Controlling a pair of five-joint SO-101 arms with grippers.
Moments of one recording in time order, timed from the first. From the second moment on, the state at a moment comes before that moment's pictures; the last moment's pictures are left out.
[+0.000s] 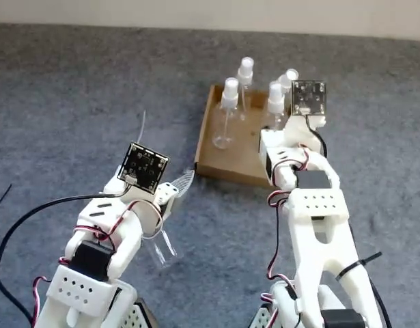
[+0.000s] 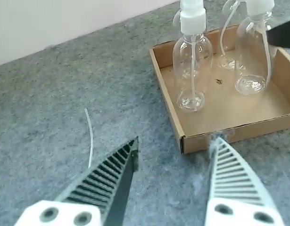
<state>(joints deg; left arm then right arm) 14.5 -77.5 72.0 41.4 -2.3 -6.0 -30.9 46.4 29.1 0.6</state>
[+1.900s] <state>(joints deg) -34.2 -3.9 5.8 72.1 -24.7 -44.3 1.1 10.0 77.0 0.9</state>
